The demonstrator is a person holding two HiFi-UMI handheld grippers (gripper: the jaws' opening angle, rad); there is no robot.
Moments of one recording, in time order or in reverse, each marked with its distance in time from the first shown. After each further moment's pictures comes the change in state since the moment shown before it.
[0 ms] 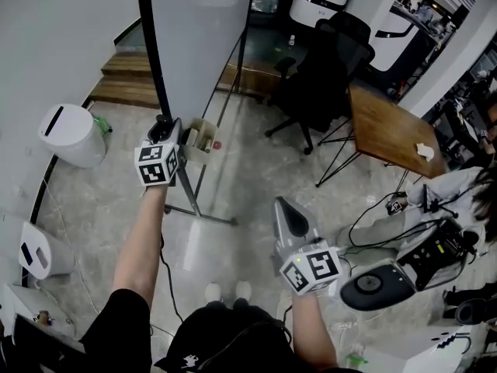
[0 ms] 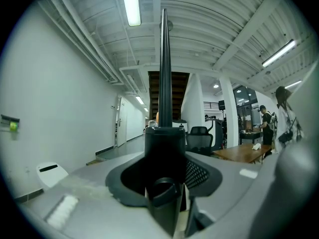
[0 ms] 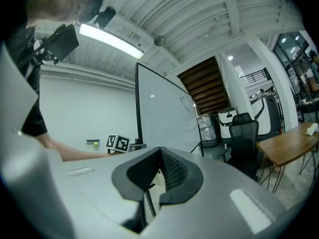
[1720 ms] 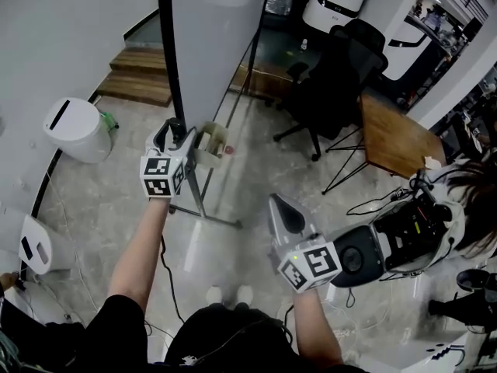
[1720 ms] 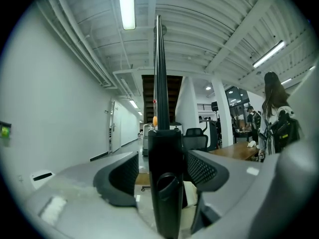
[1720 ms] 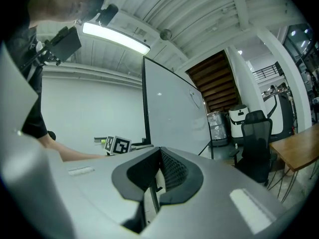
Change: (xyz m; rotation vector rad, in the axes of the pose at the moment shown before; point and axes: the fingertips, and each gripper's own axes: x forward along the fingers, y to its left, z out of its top) left arm 0.000 0.007 0.006 0.054 -0.047 -0.063; right arm 0.065 0.021 0.003 -0.023 0.029 0.101
